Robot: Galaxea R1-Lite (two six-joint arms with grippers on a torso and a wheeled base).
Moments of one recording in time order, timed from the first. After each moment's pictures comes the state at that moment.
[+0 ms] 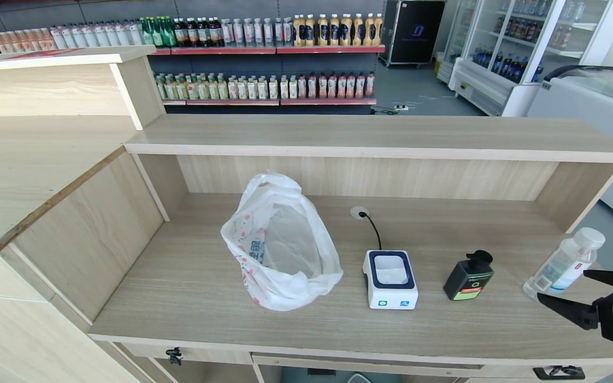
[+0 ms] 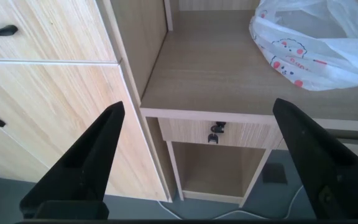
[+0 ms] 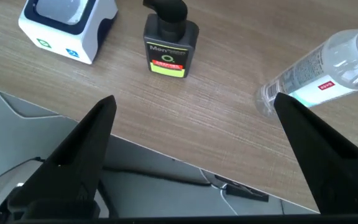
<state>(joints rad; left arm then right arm) 0.00 0.00 0.00 0.03 0.08 0.07 -0.35 1.35 -0.35 -0.47 0.50 -0.49</state>
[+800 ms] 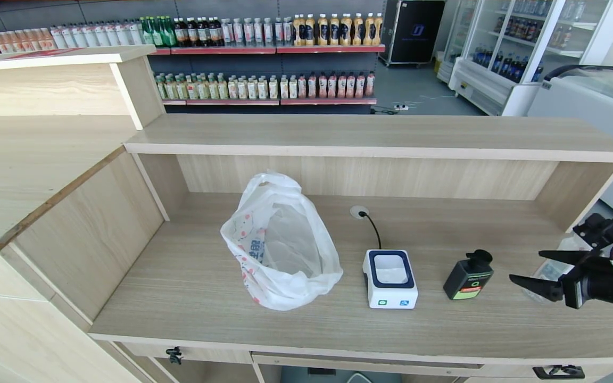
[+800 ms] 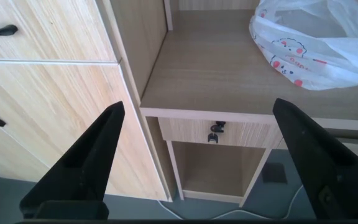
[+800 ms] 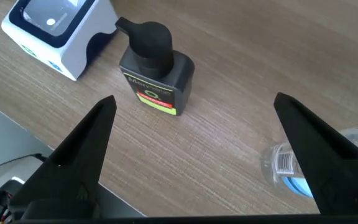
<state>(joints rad) 0.00 0.00 0.00 0.03 0.08 0.07 -0.39 1.79 -0.57 -0.61 0.75 -0.62</state>
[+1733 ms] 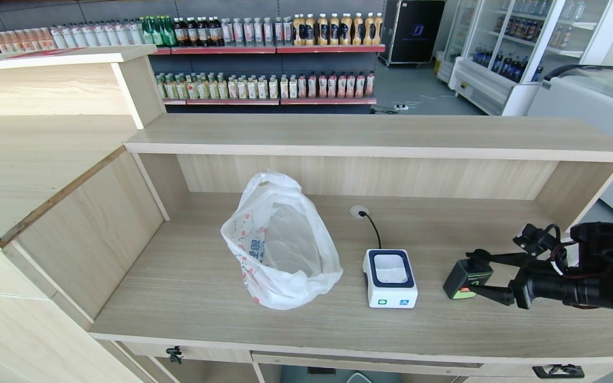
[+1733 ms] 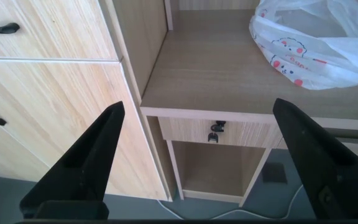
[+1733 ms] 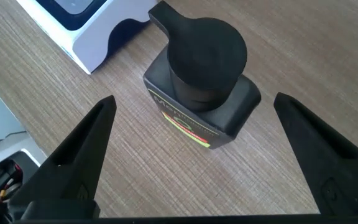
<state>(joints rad) 0.00 0.00 0.00 0.04 0.08 0.07 -0.26 2.04 -0.70 -0.61 0.80 -0.73</state>
